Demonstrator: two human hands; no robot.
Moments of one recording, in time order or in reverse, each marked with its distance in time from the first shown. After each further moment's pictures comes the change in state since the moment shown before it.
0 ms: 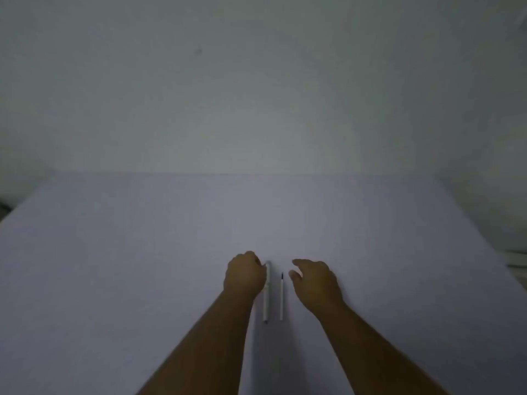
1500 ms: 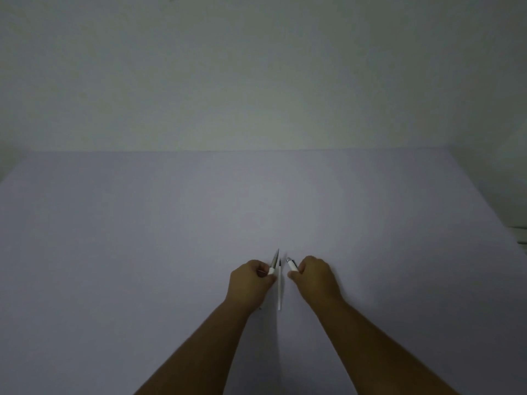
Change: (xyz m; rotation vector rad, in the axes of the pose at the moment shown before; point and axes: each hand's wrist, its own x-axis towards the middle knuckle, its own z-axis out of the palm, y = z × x) left_hand -0.009 -0.019 0.041 -0.266 -0.086 -0.017; right_hand 0.022 0.023 0.036 0.172 -0.035 0.278
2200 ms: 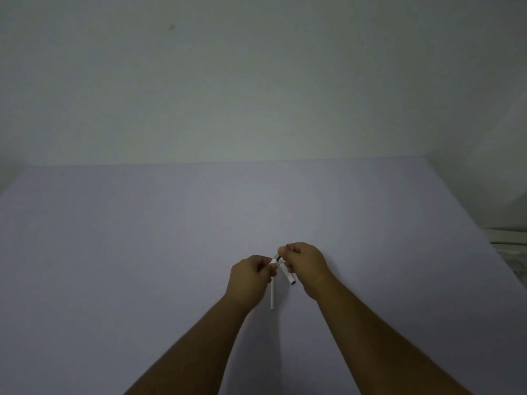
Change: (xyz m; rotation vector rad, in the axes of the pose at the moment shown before) left_hand -0.025 0.032 -0.015 -0.130 -0.036 0.142; right_hand -0.023 -0.033 -0.047 0.751 -0.144 -0.022
